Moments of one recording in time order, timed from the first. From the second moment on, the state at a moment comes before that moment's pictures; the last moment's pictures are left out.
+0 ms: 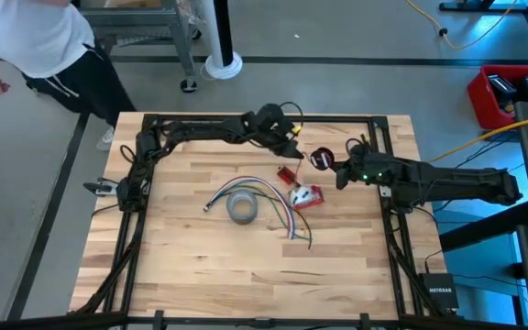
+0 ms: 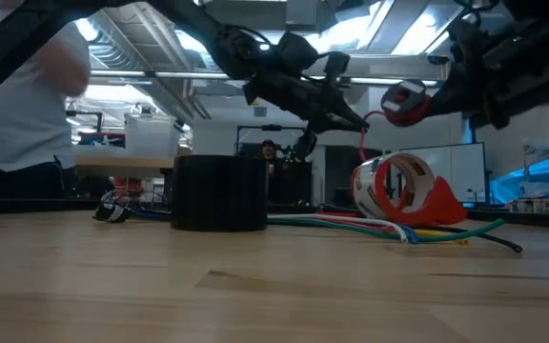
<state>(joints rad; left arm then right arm) 0.38 2.12 1.63 -0.05 0.56 -0.75 -0.12 0.62 0.44 -0.31 0.32 0.73</state>
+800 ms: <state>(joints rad) 0.42 2.12 1.63 0.06 0.72 -1.22 -0.12 0.91 0.44 -0.25 0.40 0.73</state>
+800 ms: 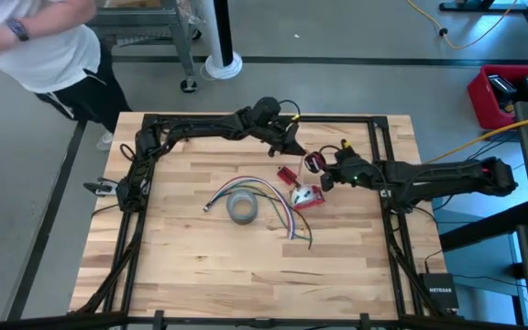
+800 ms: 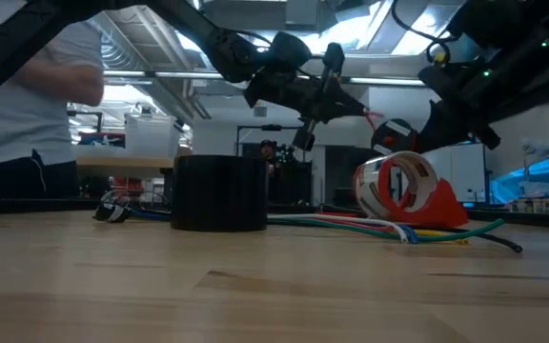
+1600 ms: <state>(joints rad) 0.34 2.12 1.63 0.27 0.70 -1.15 -0.17 0.93 0.44 0.07 0.37 0.78</state>
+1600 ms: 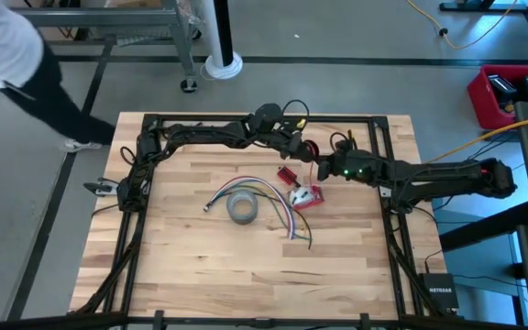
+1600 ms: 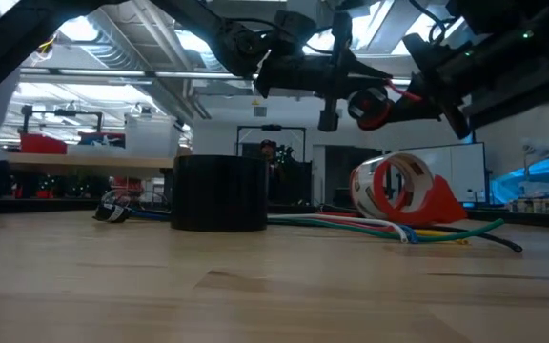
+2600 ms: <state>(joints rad) 0.33 2.12 1.63 0.23 0.65 -0.51 -0.19 0.93 0.44 0.13 0.33 0.82</state>
